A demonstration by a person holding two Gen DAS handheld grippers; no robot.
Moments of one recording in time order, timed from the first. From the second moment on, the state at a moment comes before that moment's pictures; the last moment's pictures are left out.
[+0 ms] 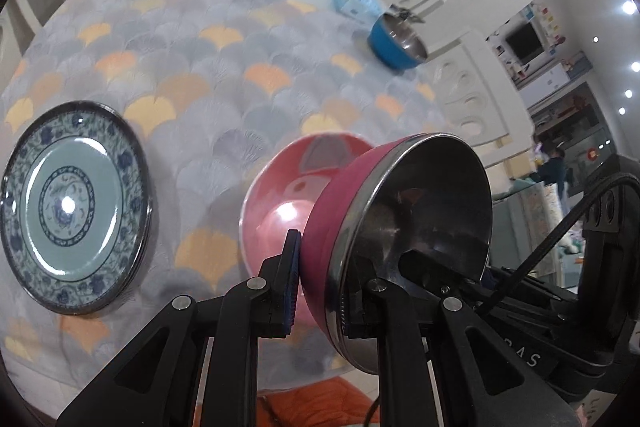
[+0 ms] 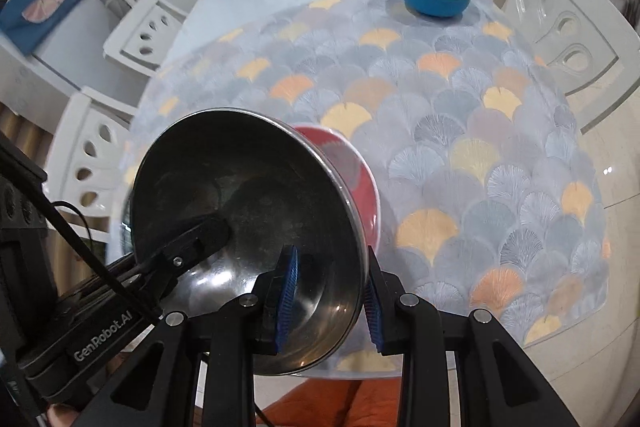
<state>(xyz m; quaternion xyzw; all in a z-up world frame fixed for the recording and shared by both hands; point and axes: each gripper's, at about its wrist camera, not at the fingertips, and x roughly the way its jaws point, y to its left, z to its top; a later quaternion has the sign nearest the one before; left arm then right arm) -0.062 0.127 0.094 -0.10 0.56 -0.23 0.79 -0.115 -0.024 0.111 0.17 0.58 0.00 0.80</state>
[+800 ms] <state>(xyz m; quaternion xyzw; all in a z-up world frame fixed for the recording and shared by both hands) -0.053 0.125 0.078 -0.05 0.55 -0.20 0.81 -0.103 -0.020 0.088 0.15 0.61 0.01 0.78</state>
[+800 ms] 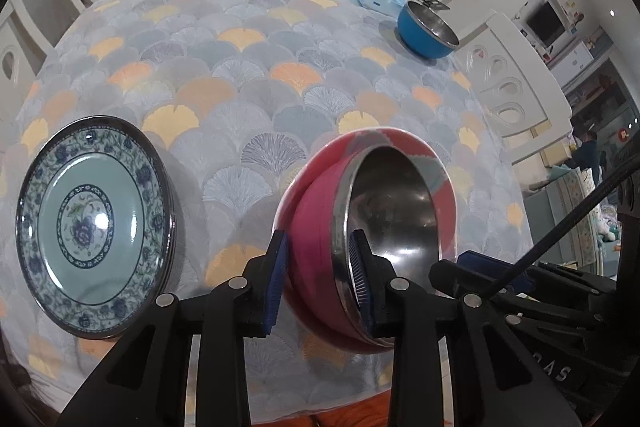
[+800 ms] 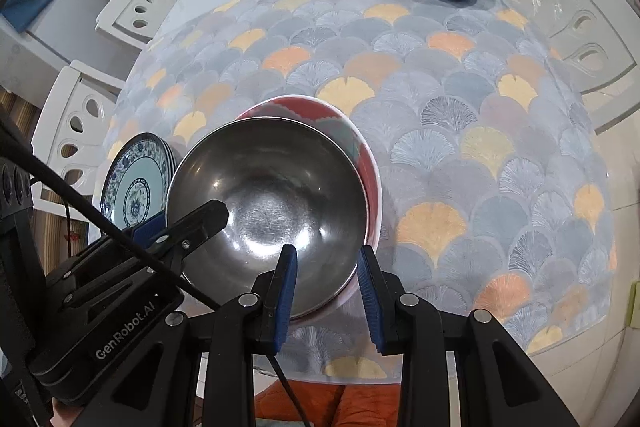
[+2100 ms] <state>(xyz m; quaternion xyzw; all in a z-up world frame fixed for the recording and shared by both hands) 0.013 0.084 0.211 -0.01 0.43 -0.24 0.87 -0.068 -0.090 0.189 0.20 0.51 0.04 0.84</state>
